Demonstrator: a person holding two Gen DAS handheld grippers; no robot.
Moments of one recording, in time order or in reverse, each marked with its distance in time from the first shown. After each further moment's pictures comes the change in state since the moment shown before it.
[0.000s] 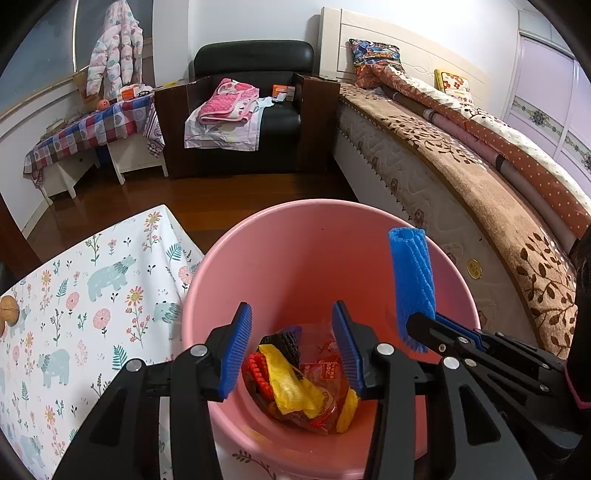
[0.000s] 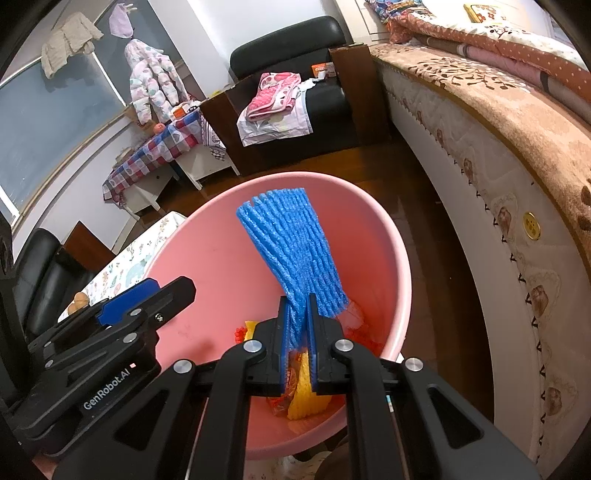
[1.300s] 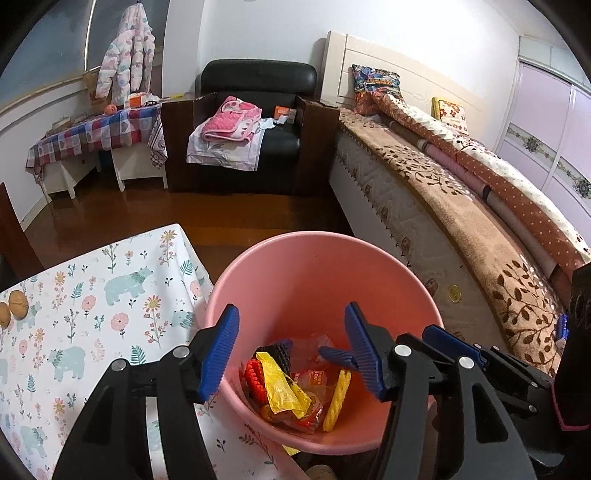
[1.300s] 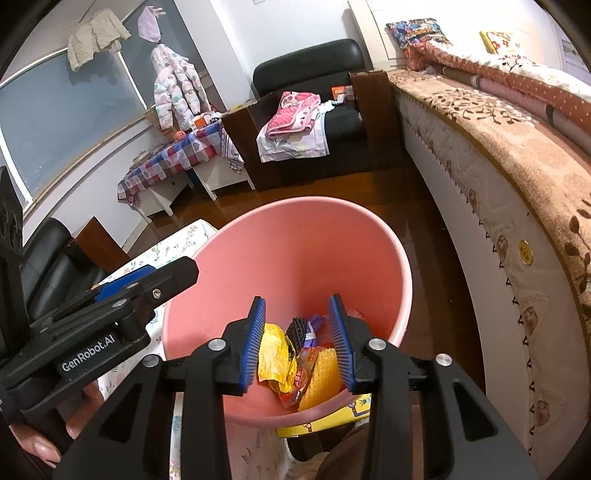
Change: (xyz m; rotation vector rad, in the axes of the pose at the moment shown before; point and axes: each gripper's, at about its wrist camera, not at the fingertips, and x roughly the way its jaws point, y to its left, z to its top) left arm -0.050 0.012 0.005 -0.050 -0.085 -0.042; right arm -0.038 0.019 -0.005 -0.079 -0.084 0.027
